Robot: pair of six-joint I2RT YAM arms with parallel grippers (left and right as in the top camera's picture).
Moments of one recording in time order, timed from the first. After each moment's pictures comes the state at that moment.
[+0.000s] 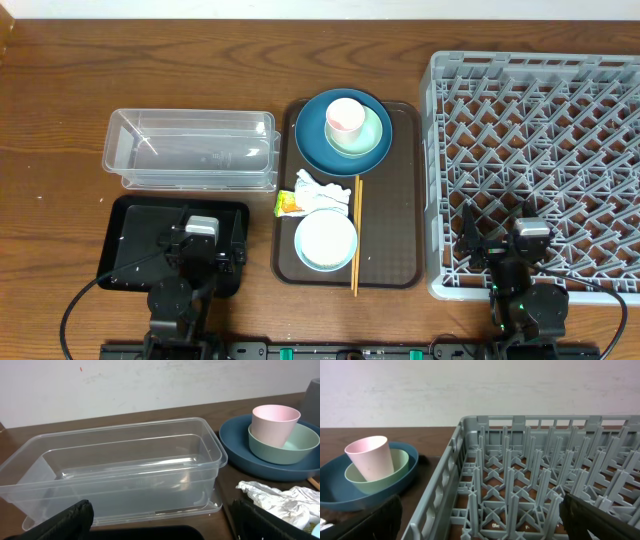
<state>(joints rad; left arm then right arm) -0.09 0.01 0.08 -0.25 0.00 0.07 0.07 0.01 0.01 -0.07 0.00 0.07</state>
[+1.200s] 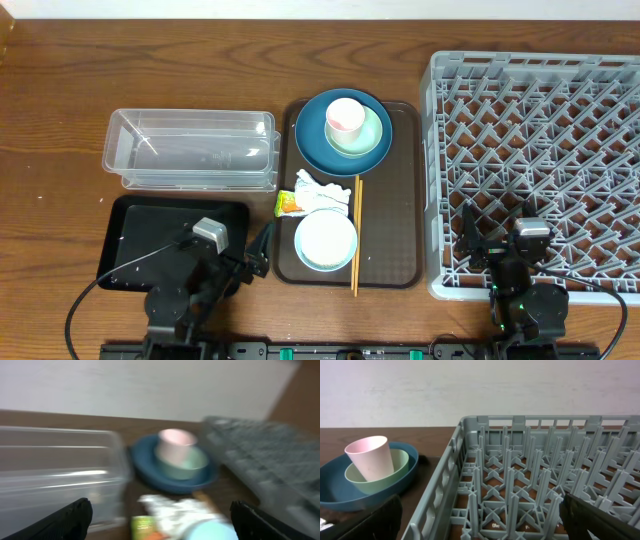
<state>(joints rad) -0.09 0.01 0.08 -0.16 0.40 -0.25 0.07 0.01 0.01 -0.07 0.00 0.07</state>
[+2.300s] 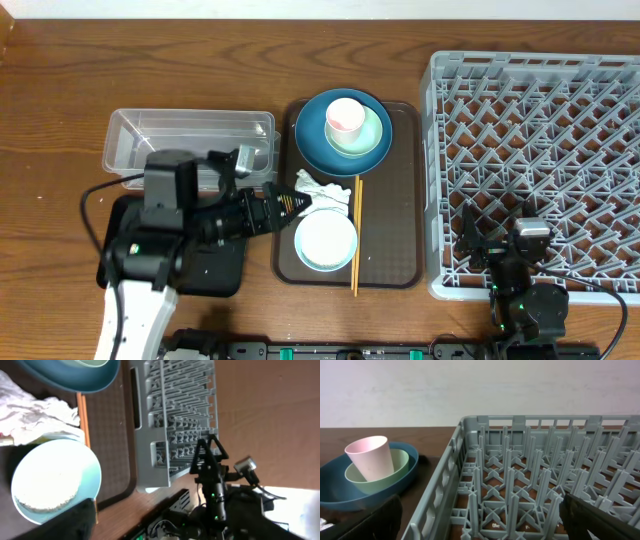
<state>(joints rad) -0.11 0.98 0.86 -0.72 0.92 -0.57 0.07 0.01 0.01 -0.07 0.00 0.07</state>
